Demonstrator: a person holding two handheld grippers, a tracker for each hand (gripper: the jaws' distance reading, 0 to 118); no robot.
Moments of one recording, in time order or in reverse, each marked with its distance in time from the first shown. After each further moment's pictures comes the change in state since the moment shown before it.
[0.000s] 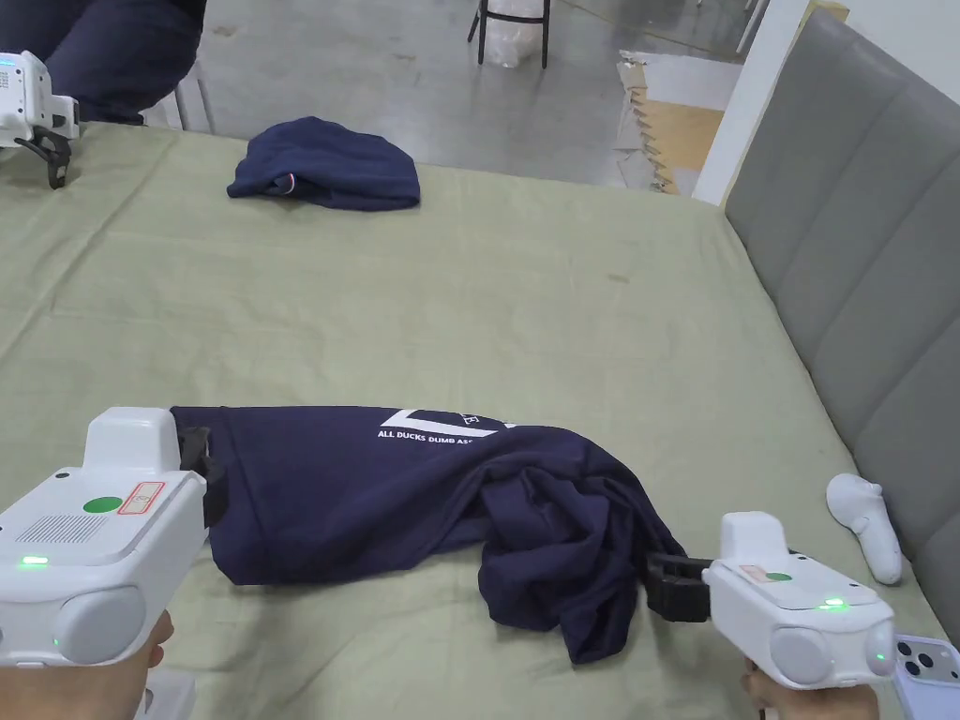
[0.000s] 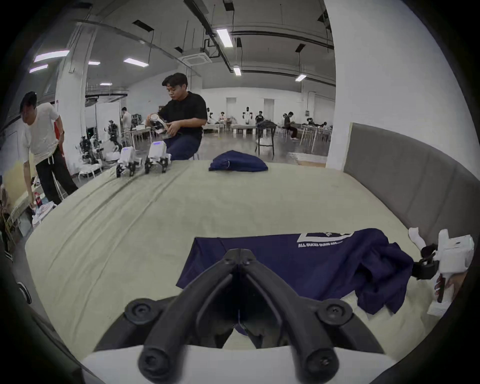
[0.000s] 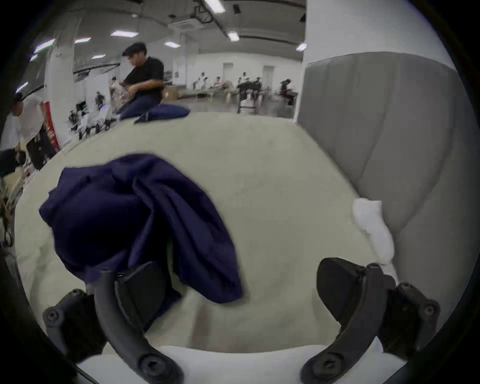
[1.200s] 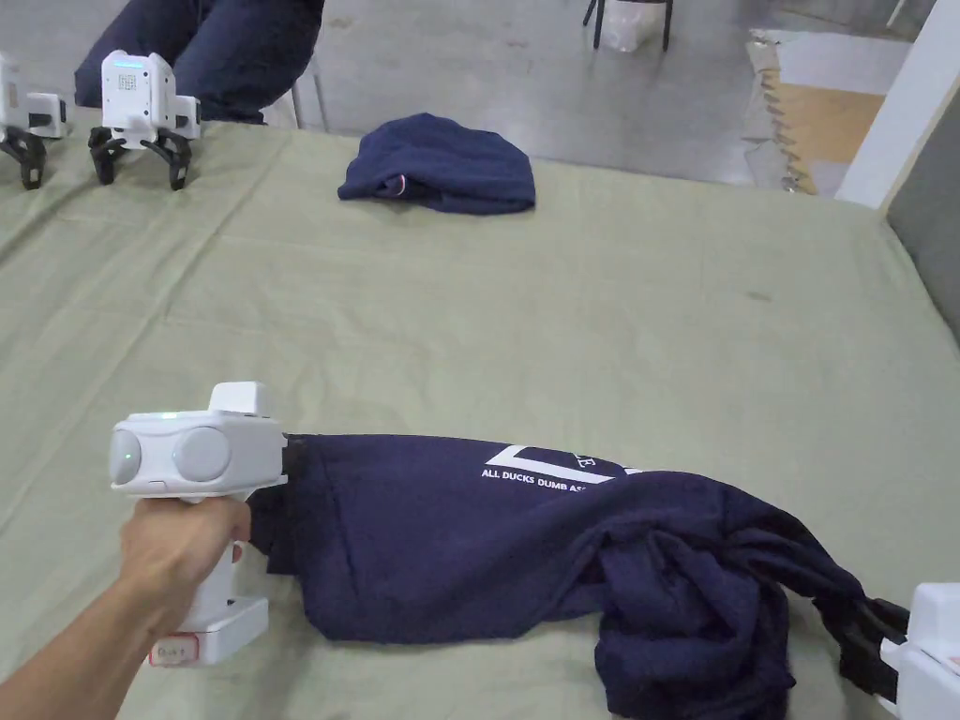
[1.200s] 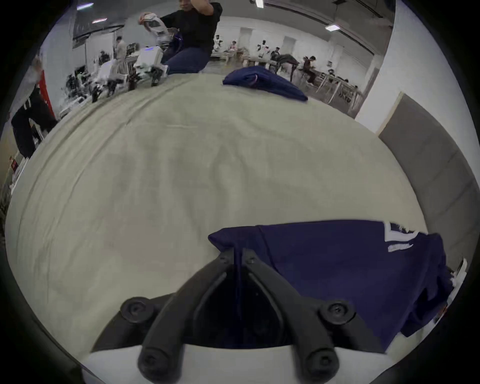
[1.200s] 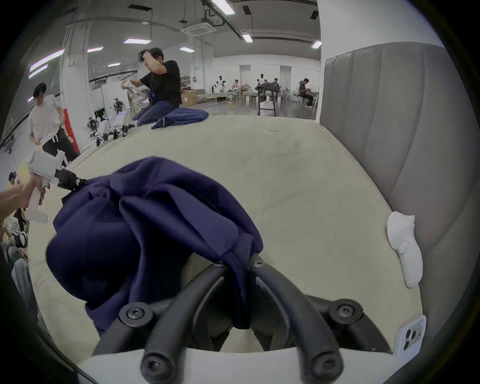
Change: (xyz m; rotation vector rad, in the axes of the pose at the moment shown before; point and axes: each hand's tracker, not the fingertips) left arm -0.087 0.015 -0.185 -0.388 -0.045 0.189; right arm 0.019 0.021 -0.004 0.081 0.090 -0.063
